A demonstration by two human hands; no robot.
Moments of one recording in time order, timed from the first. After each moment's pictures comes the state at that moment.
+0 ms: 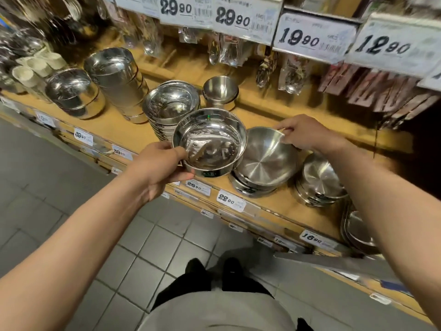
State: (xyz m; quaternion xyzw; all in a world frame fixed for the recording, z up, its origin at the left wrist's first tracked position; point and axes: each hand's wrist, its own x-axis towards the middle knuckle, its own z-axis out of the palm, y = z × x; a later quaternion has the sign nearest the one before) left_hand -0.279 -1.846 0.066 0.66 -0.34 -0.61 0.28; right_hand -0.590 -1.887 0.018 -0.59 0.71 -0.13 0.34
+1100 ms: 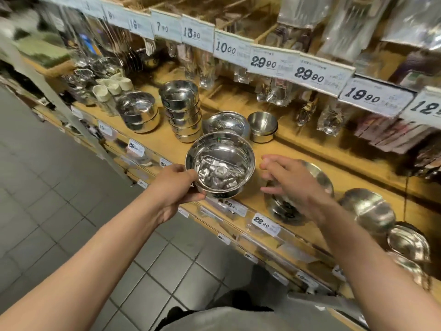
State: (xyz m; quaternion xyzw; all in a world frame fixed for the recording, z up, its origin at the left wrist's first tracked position) left_hand -0.192 -1.817 0.077 0.65 -0.31 -0.61 0.33; right_hand -0.441 -1.821 0.052 -0.47 0.59 -0.37 0.54
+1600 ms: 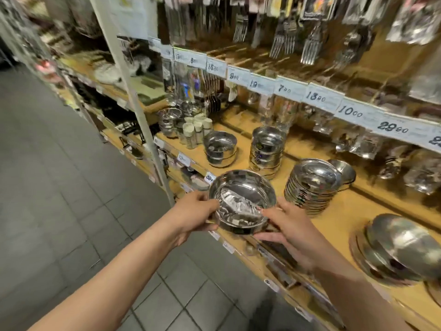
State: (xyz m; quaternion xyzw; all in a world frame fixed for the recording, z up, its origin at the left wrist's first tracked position) left_hand 0.025 -1.810 0.100 0.65 -0.38 -0.58 0.32; right_hand -0.197 -1.810 0.083 -0.40 0.51 -0.36 0.67
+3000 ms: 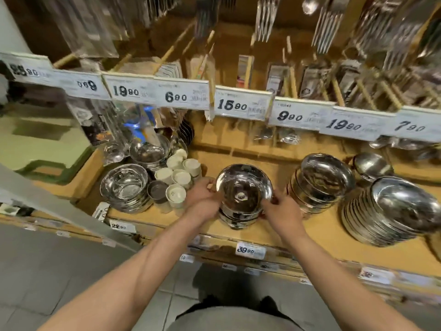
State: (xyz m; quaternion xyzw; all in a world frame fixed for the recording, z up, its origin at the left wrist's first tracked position) left_hand 0.149 -2.224 0.022 0.60 -0.61 -0.49 0.16; right_hand -0.007 -2.125 0.008 -0.34 0.82 -0.36 0.28
